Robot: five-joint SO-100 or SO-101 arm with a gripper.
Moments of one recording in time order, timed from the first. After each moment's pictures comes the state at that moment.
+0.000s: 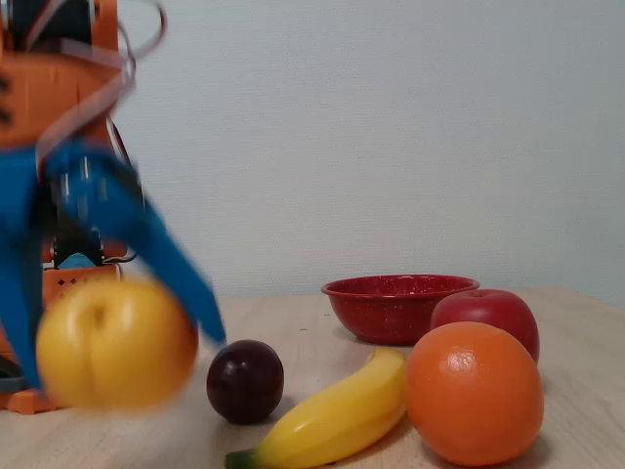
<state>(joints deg) 67.2 75.4 60.7 89.1 -59.8</state>
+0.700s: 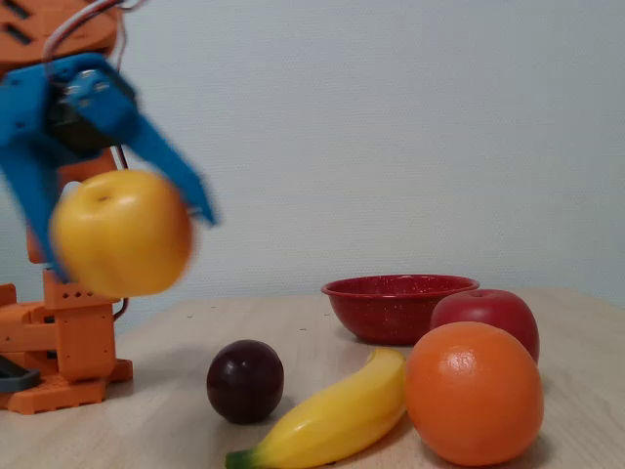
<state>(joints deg) 60.3 99.9 78.7 87.5 -50.0</state>
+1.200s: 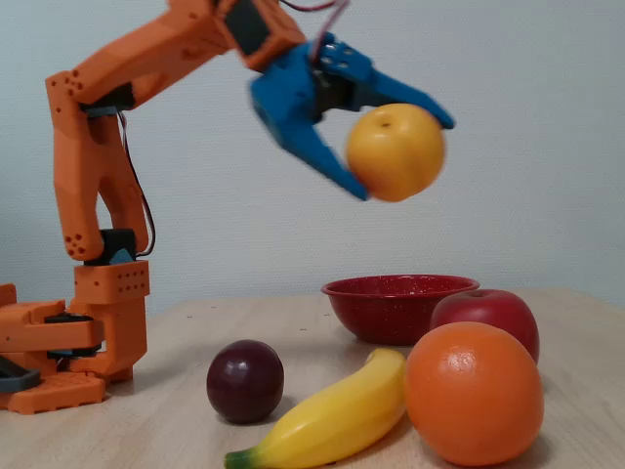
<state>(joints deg) 17.8 99.9 71.4 79.6 -21.3</state>
